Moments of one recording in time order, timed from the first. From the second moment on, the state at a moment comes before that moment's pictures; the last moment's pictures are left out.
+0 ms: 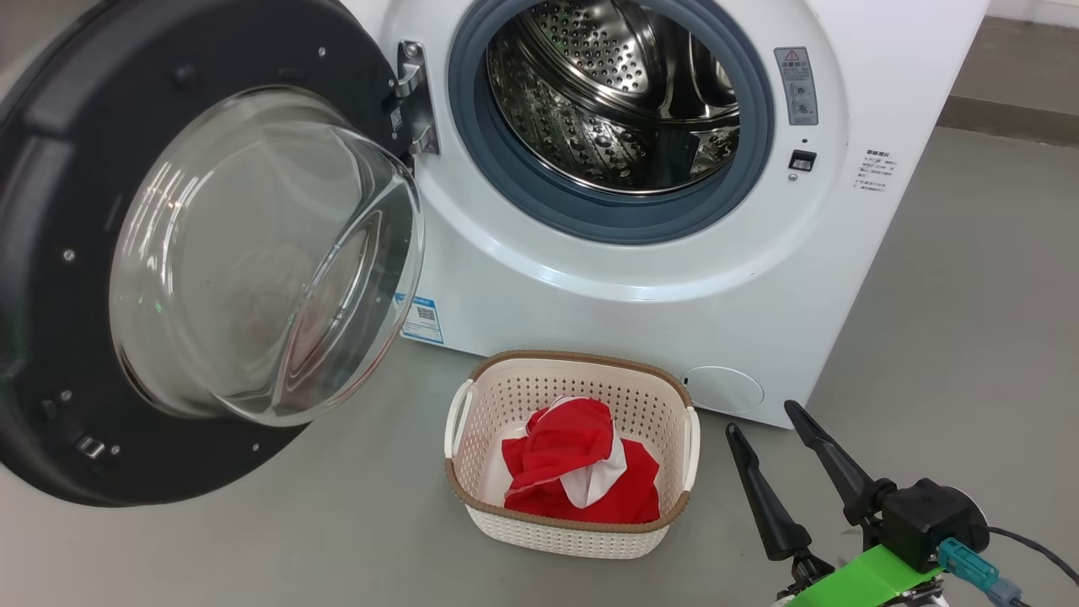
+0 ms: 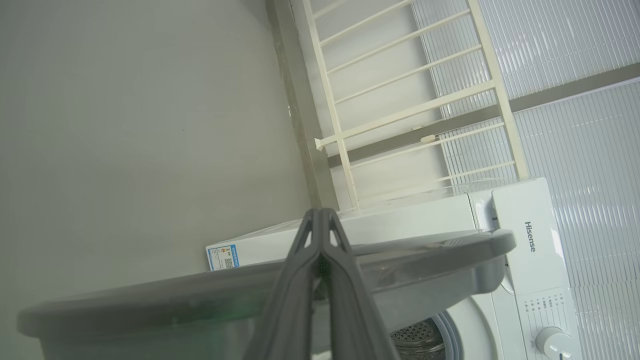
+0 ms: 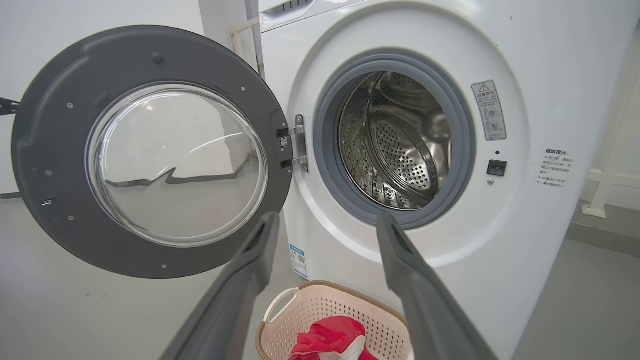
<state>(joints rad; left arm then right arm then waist) -0.93 0.34 0.60 1.06 -0.94 0.04 0.39 -0.01 -0.10 0.19 0.14 0.30 0.12 -0.26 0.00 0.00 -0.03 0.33</state>
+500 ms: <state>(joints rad) -0.90 0.32 0.59 1.08 -0.98 -0.06 0.51 -0.01 -0.11 0.21 0.16 0.31 0.12 -0.26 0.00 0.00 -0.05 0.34</state>
